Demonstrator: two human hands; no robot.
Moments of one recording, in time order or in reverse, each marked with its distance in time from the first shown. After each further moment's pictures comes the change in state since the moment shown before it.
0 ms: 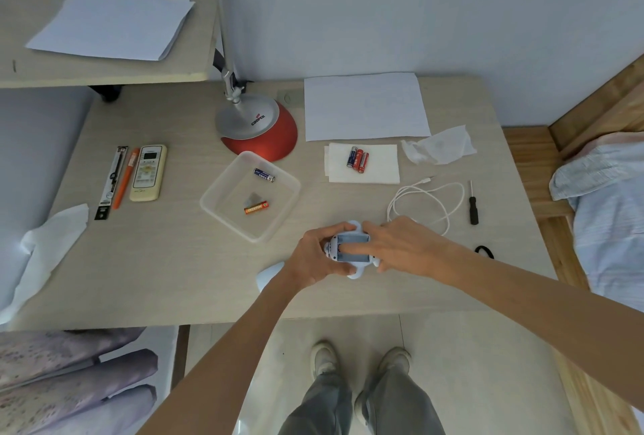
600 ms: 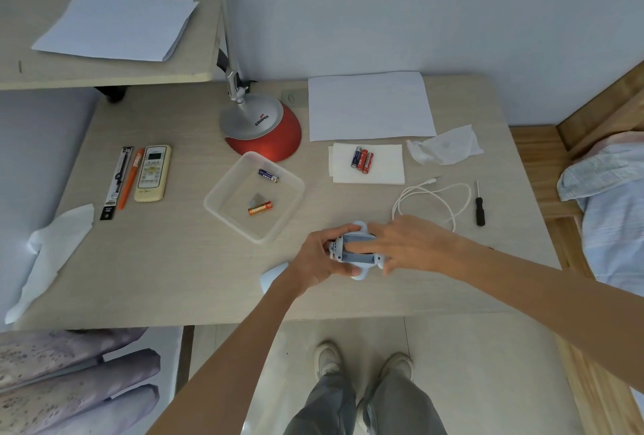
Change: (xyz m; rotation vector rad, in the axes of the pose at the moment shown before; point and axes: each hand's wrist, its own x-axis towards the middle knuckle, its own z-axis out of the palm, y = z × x) left_hand -0.004 0.008 -0.001 -0.164 -0.046 -0.022; right_hand 0.000 0.010 -0.012 0.083 0.002 -0.096
